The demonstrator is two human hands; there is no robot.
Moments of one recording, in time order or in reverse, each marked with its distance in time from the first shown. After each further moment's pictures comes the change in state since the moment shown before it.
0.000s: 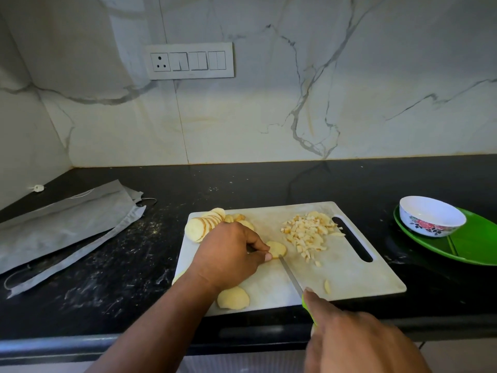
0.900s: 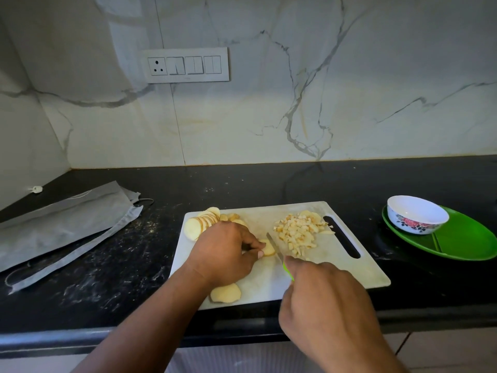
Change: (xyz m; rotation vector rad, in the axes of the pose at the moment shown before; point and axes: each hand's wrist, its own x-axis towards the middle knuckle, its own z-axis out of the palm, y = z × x) left_hand 0.000 0.000 0.001 0.097 -0.022 0.093; right_hand 0.020 0.003 0.006 -0.032 0.229 -0.008
